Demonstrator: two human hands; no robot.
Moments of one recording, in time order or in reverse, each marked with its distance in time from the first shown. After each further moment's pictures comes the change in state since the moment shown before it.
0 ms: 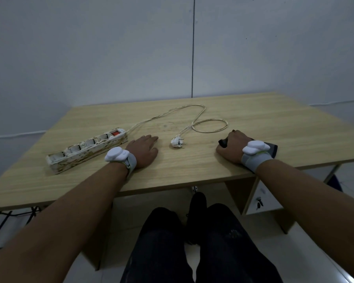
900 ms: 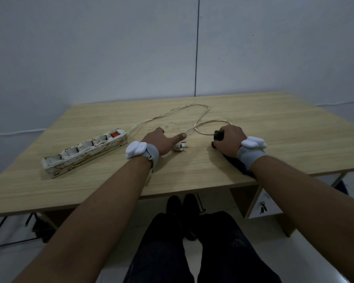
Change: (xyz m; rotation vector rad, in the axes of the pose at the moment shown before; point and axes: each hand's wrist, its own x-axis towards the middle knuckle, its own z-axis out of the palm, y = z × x) left_hand 0.025 0.060 -0.018 -0.406 0.152 -0.303; right_hand 0.023 -0.032 -0.012 0.201 0.074 -0.051
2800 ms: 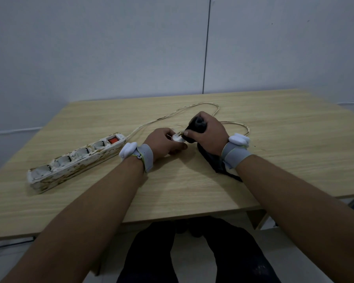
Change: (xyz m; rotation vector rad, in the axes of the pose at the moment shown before) left_hand 0.044 -0.015 -0.002 -0.404 -0.138 0.132; right_hand 0.044 -0.070 0.033 0.573 0.110 -0.282
